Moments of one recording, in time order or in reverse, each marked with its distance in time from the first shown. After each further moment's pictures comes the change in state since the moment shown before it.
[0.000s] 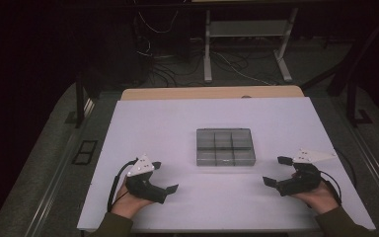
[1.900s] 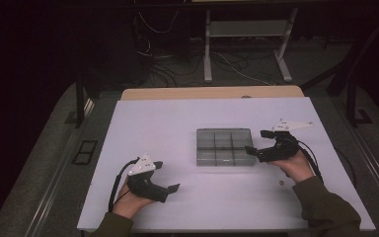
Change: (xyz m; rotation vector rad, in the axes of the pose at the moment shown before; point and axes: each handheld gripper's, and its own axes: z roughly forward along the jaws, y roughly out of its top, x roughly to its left) left arm 0.000 0.001 0.004 -0.009 -0.012 -0.008; right arm -0.022 0.070 0.052 -0.035 -0.027 0.014
